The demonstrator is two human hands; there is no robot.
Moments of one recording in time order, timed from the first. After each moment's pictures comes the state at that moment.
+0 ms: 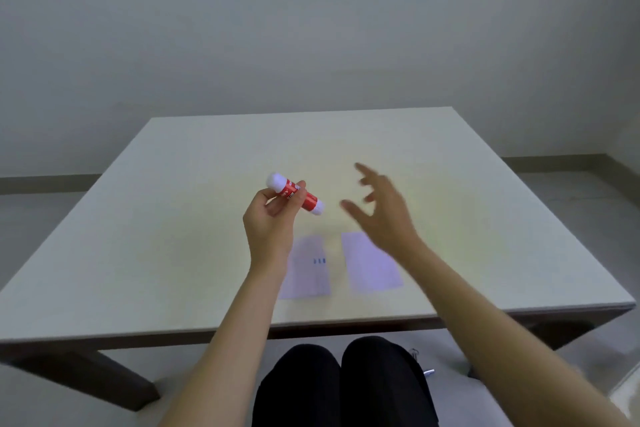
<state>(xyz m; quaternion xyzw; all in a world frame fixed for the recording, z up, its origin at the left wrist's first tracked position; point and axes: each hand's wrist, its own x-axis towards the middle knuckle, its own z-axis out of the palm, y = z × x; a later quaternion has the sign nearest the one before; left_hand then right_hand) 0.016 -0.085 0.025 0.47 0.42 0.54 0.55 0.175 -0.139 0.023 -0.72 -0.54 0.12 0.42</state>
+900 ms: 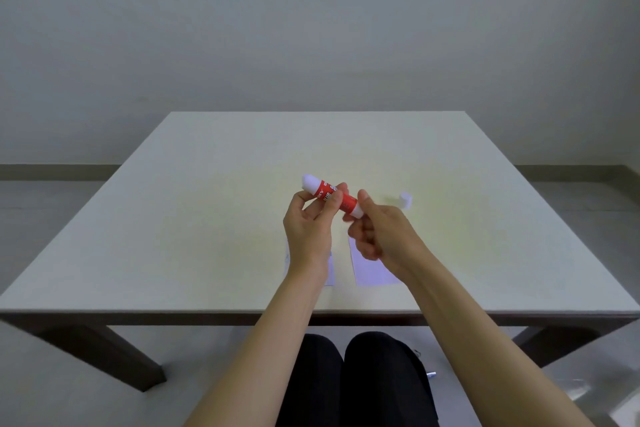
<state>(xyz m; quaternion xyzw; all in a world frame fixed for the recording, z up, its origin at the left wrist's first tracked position) 0.043 -0.128 0.032 0.41 0.35 0.54 0.64 0.149 -0.165 0.032 -0.58 -0.35 0.48 0.55</state>
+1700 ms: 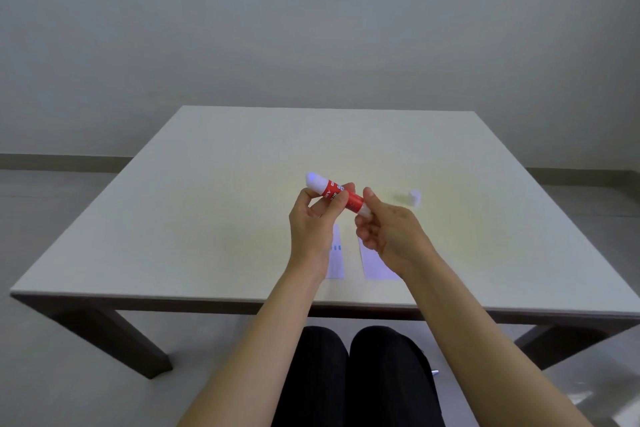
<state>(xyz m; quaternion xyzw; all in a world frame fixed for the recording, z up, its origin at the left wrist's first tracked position) 0.025 -0.121 0.022 0.45 0.33 0.51 0.66 0.138 -0.168 0.033 -0.54 -0.28 0.51 0.61</state>
